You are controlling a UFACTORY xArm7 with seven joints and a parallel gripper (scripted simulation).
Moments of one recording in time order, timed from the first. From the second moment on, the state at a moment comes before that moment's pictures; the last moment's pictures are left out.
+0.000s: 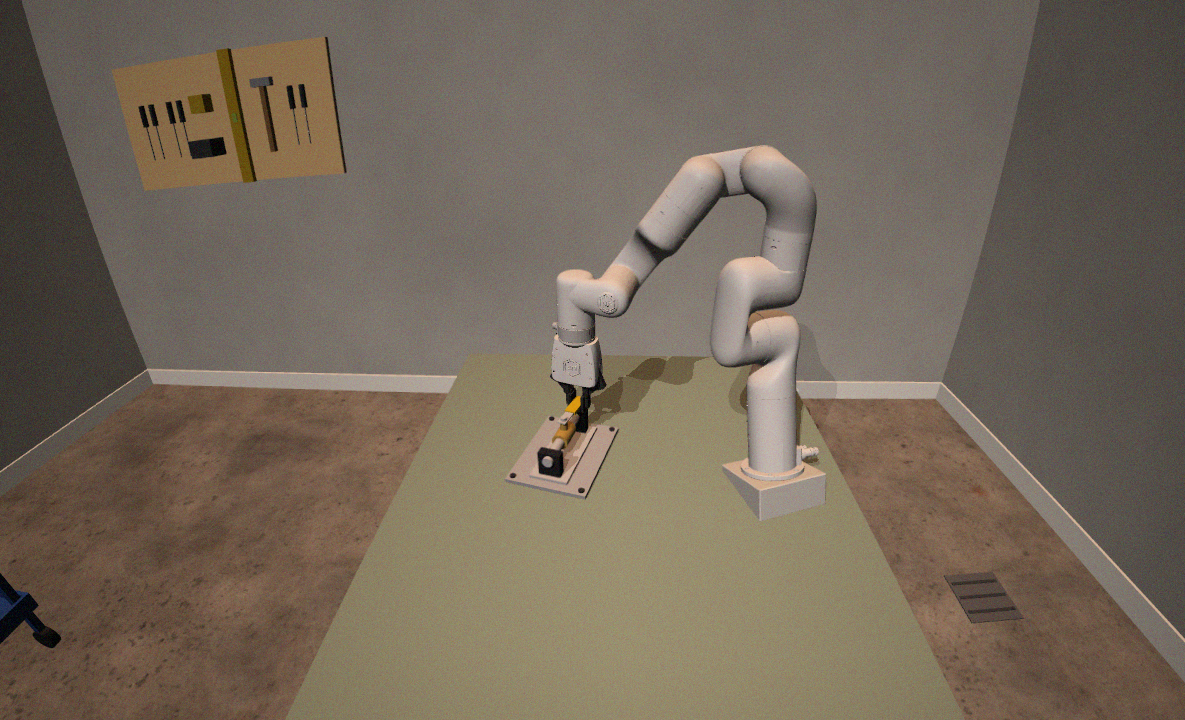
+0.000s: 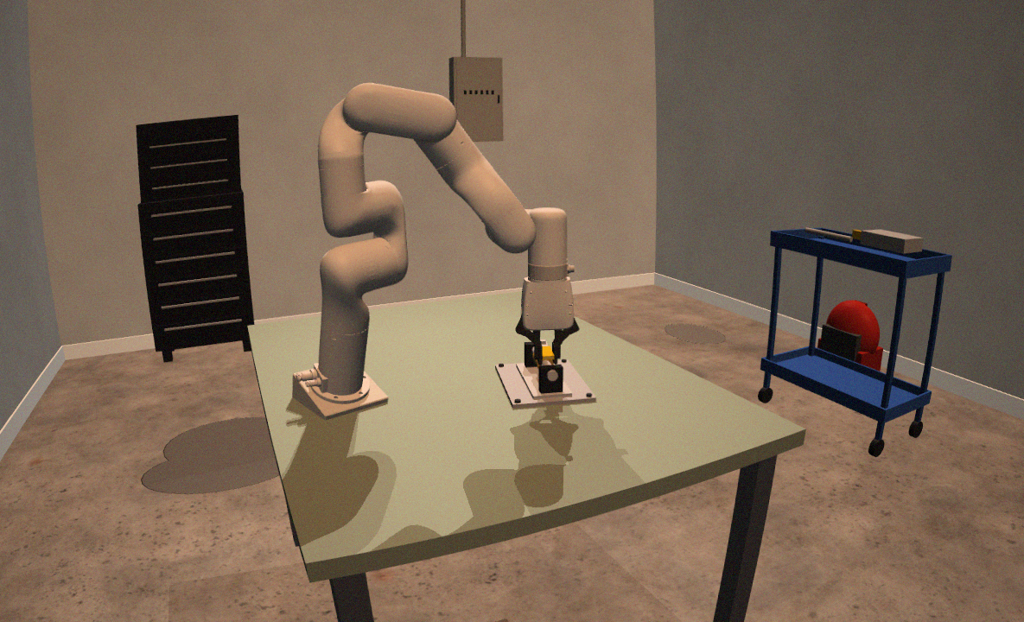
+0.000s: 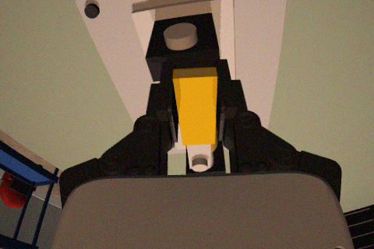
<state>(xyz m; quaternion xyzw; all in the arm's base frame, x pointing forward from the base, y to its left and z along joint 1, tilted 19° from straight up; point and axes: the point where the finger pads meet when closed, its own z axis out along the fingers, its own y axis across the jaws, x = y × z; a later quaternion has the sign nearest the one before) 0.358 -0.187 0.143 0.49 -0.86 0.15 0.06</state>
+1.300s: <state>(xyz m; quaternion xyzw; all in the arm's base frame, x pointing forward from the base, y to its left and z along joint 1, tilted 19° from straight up) 0.345 -0.178 0.140 0.40 -0.90 0.16 0.05</state>
